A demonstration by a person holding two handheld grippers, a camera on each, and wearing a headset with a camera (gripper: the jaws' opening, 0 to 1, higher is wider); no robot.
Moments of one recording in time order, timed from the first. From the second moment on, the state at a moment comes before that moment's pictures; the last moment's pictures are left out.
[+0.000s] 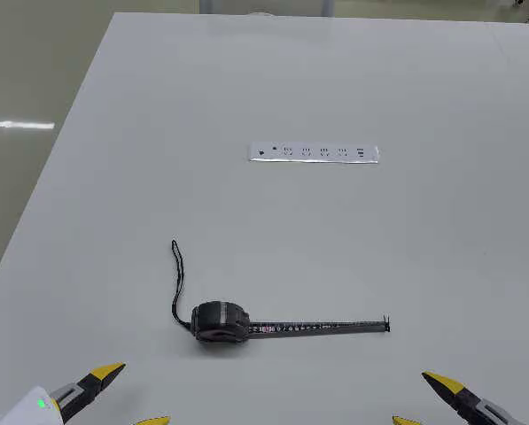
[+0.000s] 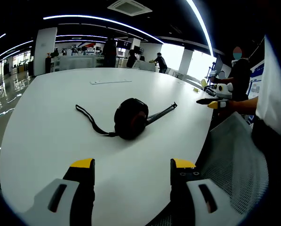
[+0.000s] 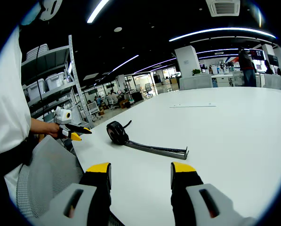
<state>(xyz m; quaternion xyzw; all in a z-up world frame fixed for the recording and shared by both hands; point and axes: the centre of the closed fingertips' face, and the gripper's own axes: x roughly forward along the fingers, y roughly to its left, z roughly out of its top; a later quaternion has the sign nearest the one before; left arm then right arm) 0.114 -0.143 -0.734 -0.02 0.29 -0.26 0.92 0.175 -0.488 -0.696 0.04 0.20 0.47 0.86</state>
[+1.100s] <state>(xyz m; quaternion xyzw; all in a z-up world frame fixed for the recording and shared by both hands) 0.154 -0.173 -0.733 -0.02 0.29 -0.21 0.93 0.188 -0.479 -0.700 0.04 0.20 0.47 0.86</state>
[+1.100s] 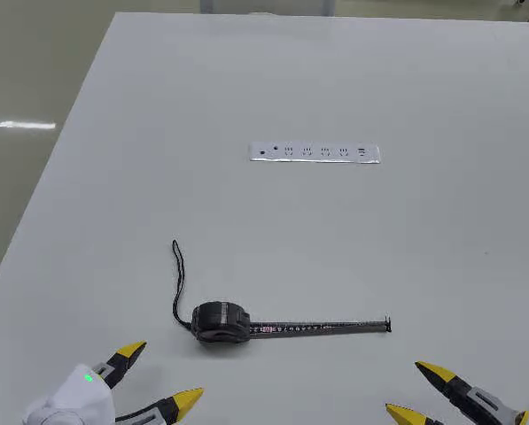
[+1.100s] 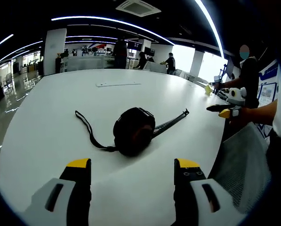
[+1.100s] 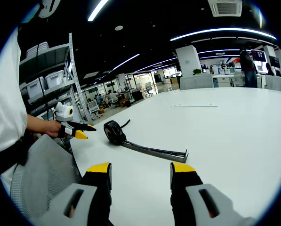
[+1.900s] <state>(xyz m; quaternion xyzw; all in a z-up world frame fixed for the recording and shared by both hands) 0.177 -0.194 -0.735 -0.01 0.29 -0.20 0.93 0.198 -0.480 -0.703 0.03 0.20 0.47 0.86</state>
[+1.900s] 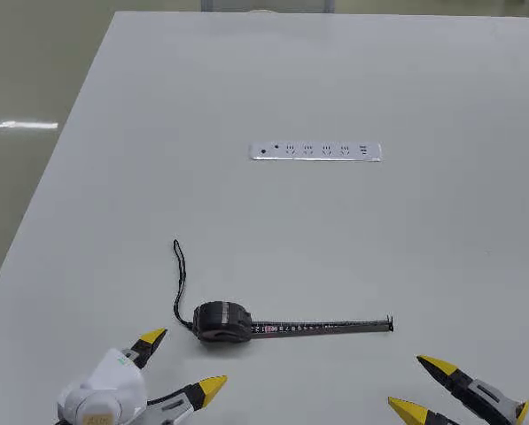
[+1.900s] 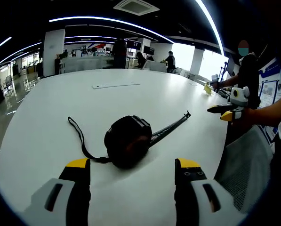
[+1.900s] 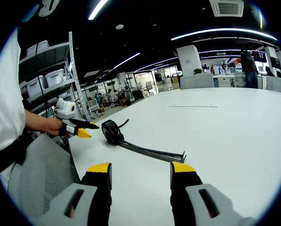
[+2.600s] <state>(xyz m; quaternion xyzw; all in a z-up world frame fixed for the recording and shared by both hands) 0.205 -0.201 -0.737 -0.02 0.31 -0.15 0.94 0.209 -0.486 -0.706 0.02 0.20 0.47 0.86</state>
